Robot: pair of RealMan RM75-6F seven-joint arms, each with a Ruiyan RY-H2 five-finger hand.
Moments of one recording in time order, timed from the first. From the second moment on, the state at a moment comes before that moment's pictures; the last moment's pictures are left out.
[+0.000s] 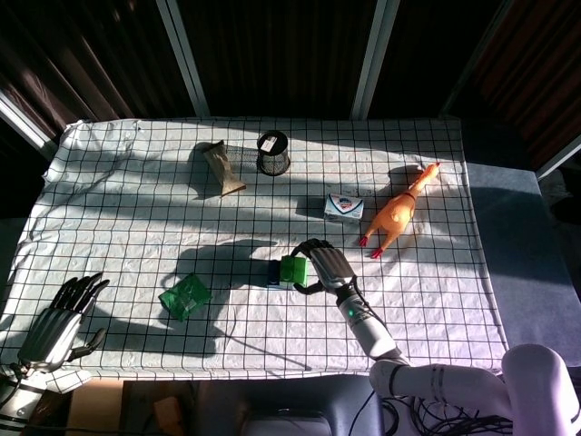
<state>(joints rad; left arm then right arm) -0.20 -1.13 0.06 -1.53 1.62 1.38 -0.09 0.81 -1.74 0.26 -1.47 -0.83 0.92 -0.32</state>
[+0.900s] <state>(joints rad) -0.23 -1.11 0.07 -1.49 1.69 1.39 -0.30 0.79 -1.72 0.27 -1.50 -1.01 1.01 -0.23</state>
